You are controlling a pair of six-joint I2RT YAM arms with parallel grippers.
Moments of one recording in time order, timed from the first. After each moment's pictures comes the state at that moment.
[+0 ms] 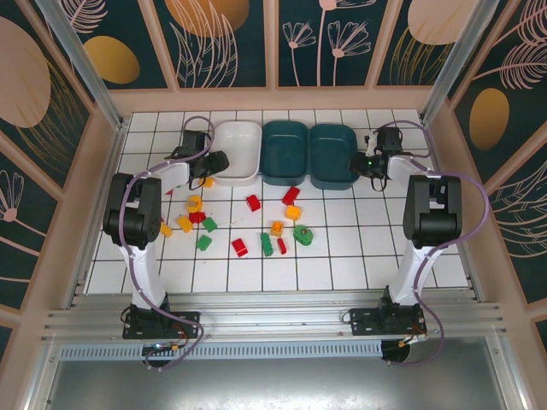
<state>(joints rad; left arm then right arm) -0.19 2.02 1.31 -0.14 0.15 -0.53 0.01 1.93 1.28 -0.30 -0.29 0.20</state>
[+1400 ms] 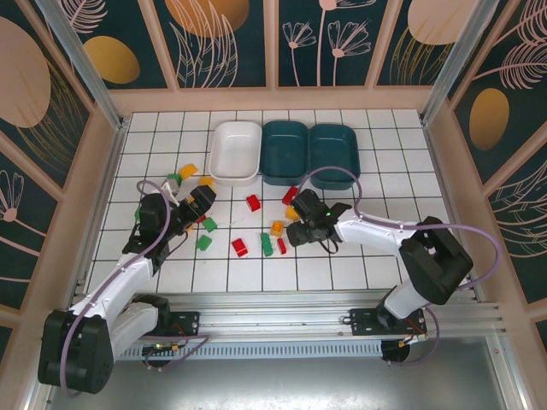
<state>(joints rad) -0.19 0.98 0.40 0.17 0.35 -0.95 0.80 1.54 0.86 -0.47 0.11 0.37</state>
